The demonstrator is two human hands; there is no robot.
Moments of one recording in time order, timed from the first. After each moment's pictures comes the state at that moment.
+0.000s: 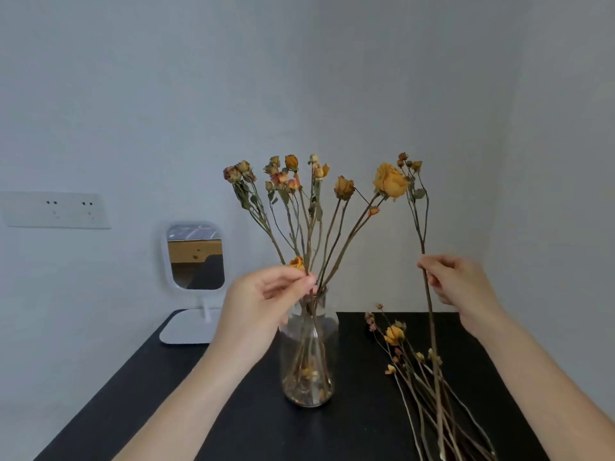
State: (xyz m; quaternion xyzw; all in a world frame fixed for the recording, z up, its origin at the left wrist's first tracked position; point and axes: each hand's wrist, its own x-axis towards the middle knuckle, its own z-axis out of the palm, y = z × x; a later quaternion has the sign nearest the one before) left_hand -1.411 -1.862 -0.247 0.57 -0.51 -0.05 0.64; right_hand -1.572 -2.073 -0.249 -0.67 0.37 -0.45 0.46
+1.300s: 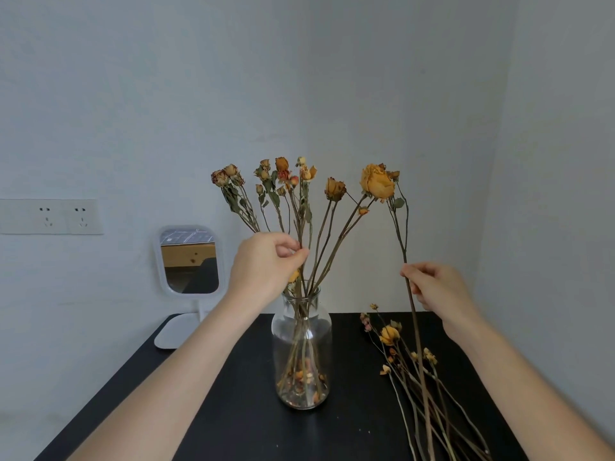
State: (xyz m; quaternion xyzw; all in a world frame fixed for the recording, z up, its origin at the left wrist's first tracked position) left_hand -1.387 -1.917 -0.217 0.72 -0.48 0.11 0.49; right_hand -1.564 -2.075 -0.263 -0.69 0.35 -0.44 0.45
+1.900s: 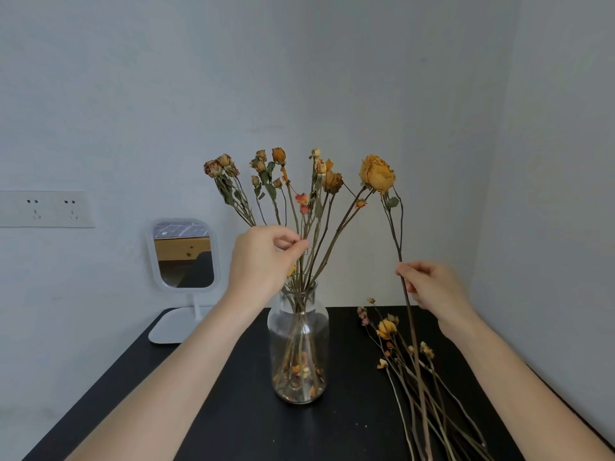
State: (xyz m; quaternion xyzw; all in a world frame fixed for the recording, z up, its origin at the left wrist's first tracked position) left_hand -1.386 -1.924 -0.221 0.71 -0.47 0.13 0.51; right_hand -1.559 -2.079 -0.271 -0.69 0.36 -0.43 0.45
